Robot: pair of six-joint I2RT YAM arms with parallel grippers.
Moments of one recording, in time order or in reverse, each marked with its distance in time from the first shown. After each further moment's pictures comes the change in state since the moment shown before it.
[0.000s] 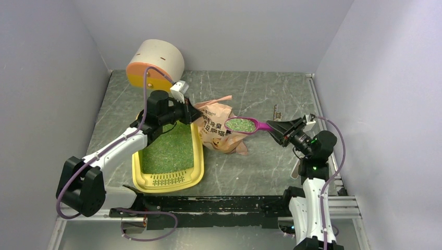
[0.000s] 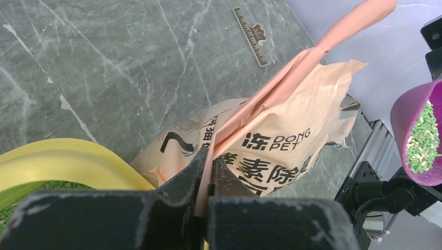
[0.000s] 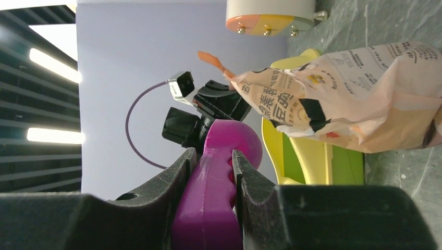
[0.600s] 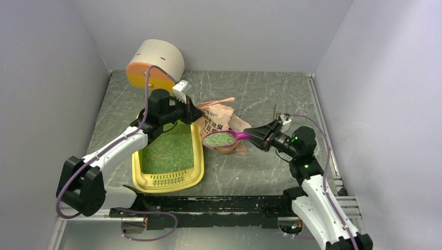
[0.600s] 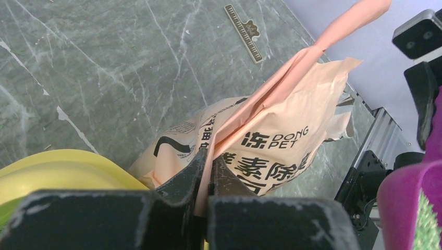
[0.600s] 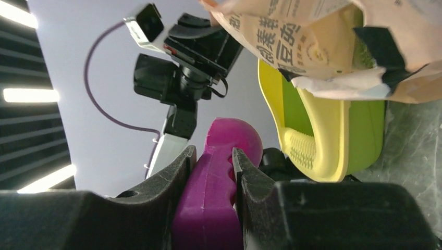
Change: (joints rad) left arm -0.017 0.005 0.024 -0.013 0.034 0.057; right arm 0.396 0.028 0.046 -0.095 0.187 -0.026
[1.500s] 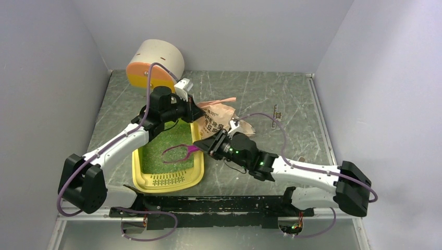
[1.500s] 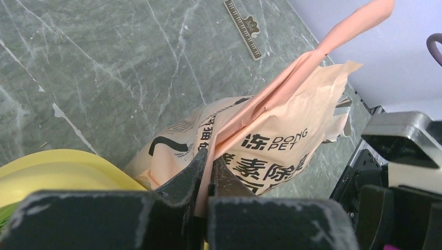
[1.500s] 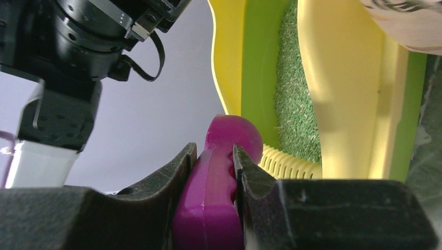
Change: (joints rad) left arm -0.002 0.026 0.057 -0.068 -0.002 -0.002; right arm 0.911 0.504 0.189 0.187 0.887 -0.155
